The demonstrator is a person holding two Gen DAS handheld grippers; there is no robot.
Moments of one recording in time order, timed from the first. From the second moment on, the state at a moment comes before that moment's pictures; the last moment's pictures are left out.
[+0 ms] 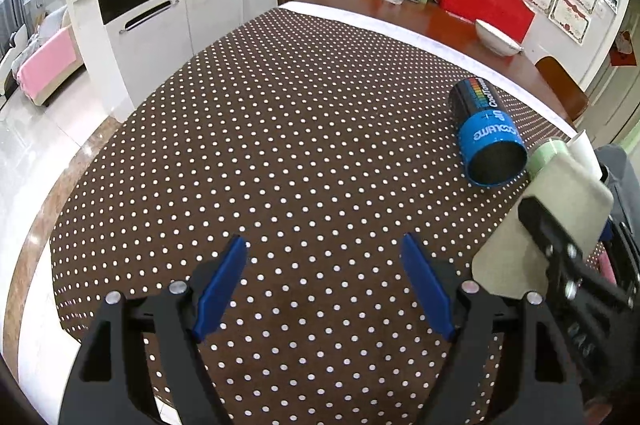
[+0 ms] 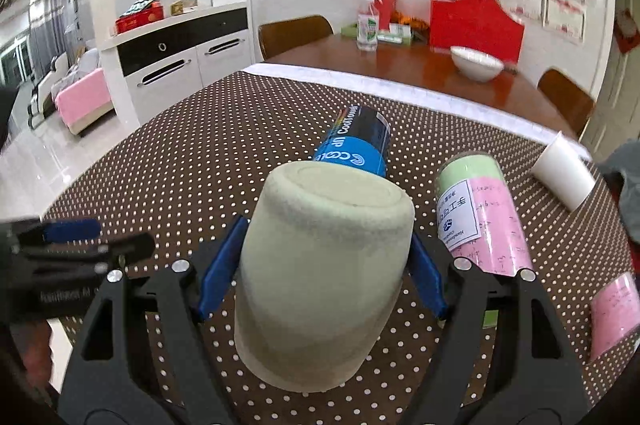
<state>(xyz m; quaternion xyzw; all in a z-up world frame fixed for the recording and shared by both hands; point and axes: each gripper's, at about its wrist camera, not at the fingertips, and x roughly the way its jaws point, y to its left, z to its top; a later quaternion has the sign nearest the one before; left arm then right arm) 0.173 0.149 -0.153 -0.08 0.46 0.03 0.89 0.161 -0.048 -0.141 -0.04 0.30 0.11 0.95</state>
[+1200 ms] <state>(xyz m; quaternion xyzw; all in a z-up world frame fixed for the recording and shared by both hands) 0.052 0.089 -0.098 -0.04 0.37 -0.01 0.93 0.049 -0.110 -0.110 0.05 0.26 0.15 0.95</state>
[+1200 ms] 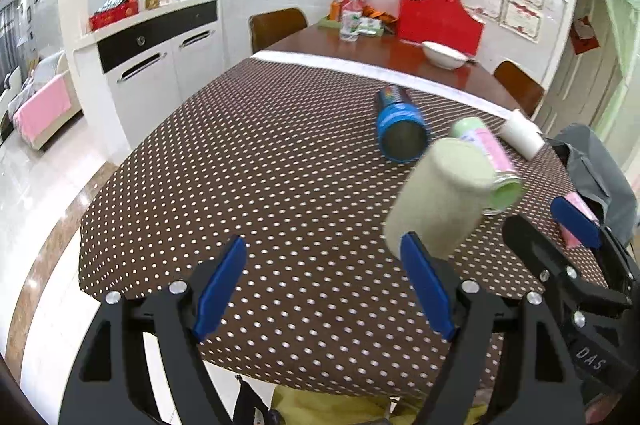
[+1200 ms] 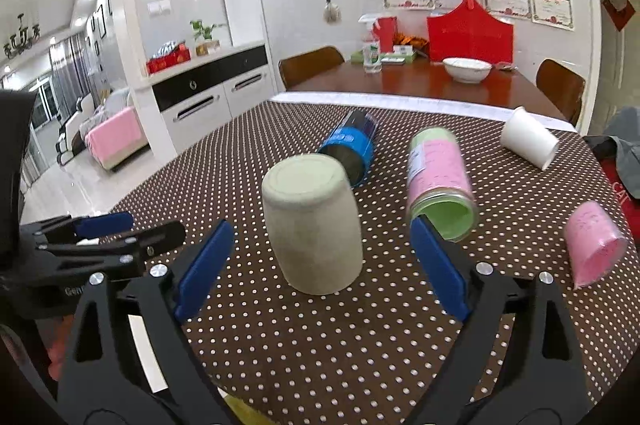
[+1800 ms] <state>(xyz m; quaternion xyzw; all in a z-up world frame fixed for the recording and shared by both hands) 0.003 0.048 -0.043 -0.03 0.28 -0.02 0.96 0.006 -0.149 -0.069 0.06 0.19 0.13 0.97</state>
